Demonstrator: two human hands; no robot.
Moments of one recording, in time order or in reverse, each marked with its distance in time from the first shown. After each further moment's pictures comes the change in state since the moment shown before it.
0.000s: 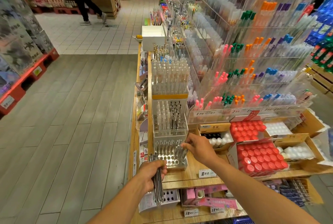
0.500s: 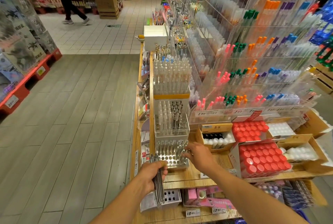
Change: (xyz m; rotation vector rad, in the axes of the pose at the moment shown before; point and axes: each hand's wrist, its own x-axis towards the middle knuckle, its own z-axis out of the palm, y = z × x) left_hand -0.007 0.000 0.000 0.027 0.012 0.002; right_hand -0.012 0.008 0.026 -0.288 -0.051 0.010
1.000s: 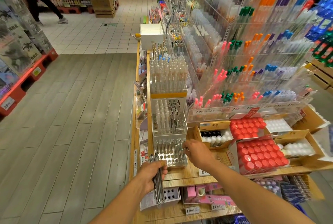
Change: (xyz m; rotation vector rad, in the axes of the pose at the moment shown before) left_hand 0.001 -0.003 0.002 0.028 -0.005 -0.003; right_hand 0.005 0.002 -0.003 -0.082 -0.024 -0.069
